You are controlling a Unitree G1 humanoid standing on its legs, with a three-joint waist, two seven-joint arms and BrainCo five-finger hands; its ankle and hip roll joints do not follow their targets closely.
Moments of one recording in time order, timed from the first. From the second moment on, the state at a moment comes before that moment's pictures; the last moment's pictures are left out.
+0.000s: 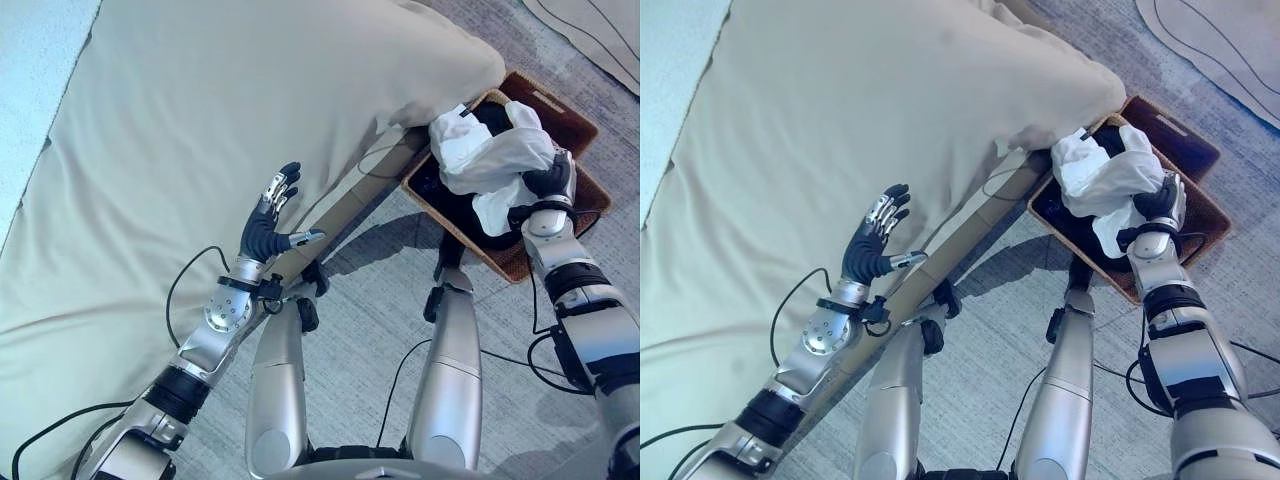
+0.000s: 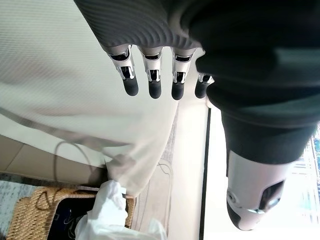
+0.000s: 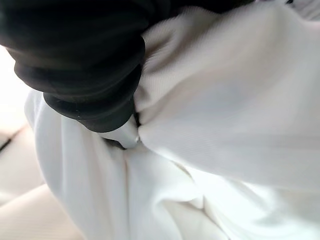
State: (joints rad) left arm -0.28 0.46 -0.41 0.06 -0.30 -0.42 0.18; right arm -0.95 -0.65 0.26 1.20 0.11 -0.17 -0.45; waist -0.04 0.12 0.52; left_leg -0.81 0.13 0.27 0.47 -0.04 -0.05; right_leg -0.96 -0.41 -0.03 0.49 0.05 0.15
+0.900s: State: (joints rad) left arm -0.28 0.48 -0.40 0.05 -0.31 -0.42 0.18; right arm -1.03 -0.73 0.28 1.24 0.08 -0.15 -0.45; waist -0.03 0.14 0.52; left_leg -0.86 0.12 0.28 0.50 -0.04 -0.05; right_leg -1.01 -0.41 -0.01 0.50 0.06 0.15
